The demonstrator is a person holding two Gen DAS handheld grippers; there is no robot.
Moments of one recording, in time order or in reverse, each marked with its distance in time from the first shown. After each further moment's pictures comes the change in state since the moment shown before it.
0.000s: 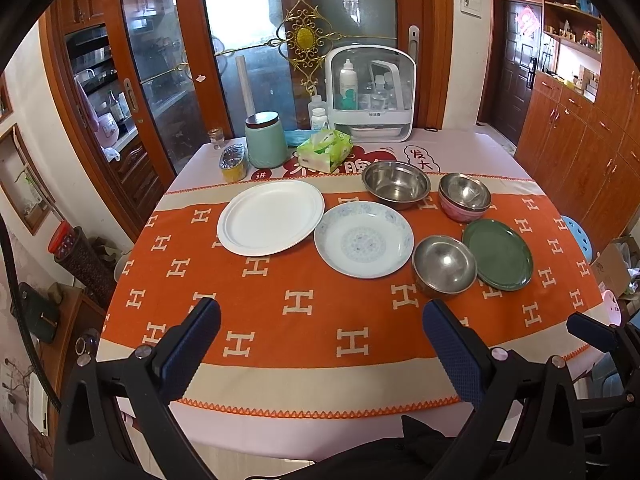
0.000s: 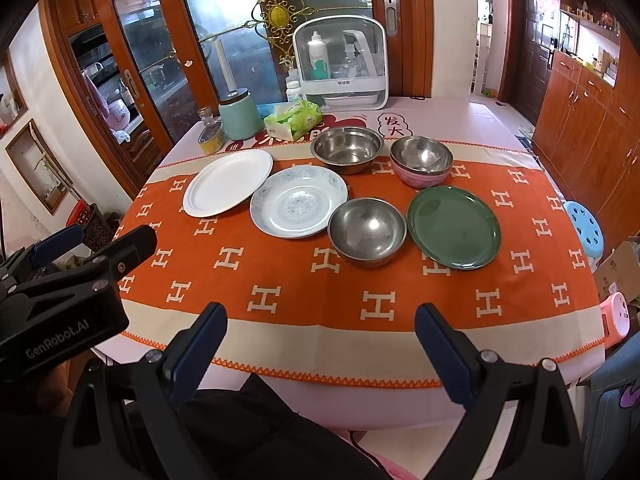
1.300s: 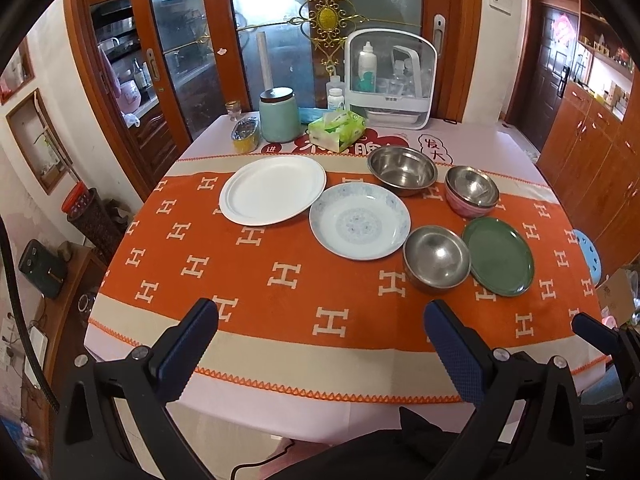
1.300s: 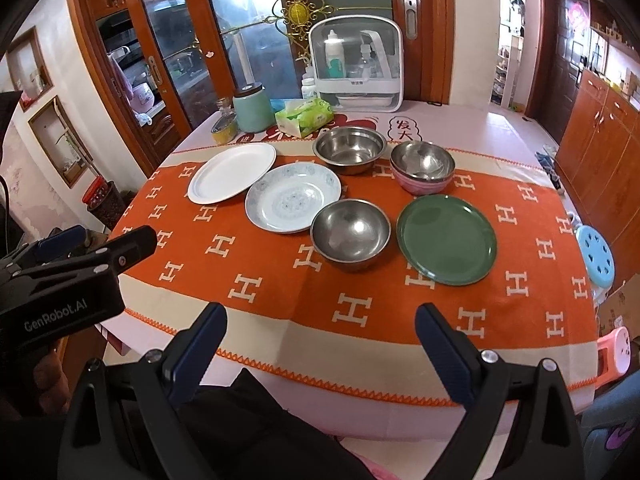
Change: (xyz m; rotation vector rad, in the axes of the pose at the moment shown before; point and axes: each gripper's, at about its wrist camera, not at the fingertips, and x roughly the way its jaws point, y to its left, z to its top) left arm -0.004 -0.038 -0.009 -0.115 0.068 0.067; right arm 0.001 -0.050 -0.003 -0.114 -0.011 0.073
